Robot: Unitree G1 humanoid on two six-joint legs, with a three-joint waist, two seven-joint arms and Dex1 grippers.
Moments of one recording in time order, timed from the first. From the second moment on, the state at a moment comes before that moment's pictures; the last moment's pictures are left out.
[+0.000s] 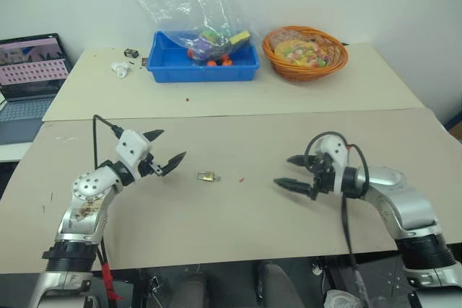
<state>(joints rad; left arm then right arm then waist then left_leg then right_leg) -0.31 0.64 0.01 0.14 -0.27 -0.03 -0.87 -0.37 -0.69 0.11 -0.15 0.44 0.57 1.04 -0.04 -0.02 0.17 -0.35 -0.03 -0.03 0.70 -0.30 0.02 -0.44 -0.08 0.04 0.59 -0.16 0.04</state>
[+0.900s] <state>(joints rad) -0.86 0.44 -0.22 1.04 -0.07 -0.44 -1.52 -0.31 -0.59 0.03 -0.22 0.34 0.60 0.76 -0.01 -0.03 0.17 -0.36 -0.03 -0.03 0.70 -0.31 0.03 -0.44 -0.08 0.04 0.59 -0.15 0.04</state>
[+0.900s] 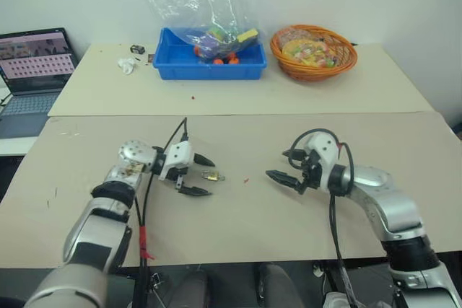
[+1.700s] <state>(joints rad) -0.86 0.46 -0.16 1.11 -0.04 -0.45 -1.51 -0.31 -0.59 0.00 -0.24 0.36 0.64 0.72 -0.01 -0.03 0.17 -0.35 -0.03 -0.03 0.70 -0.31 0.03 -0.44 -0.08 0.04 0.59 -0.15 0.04</state>
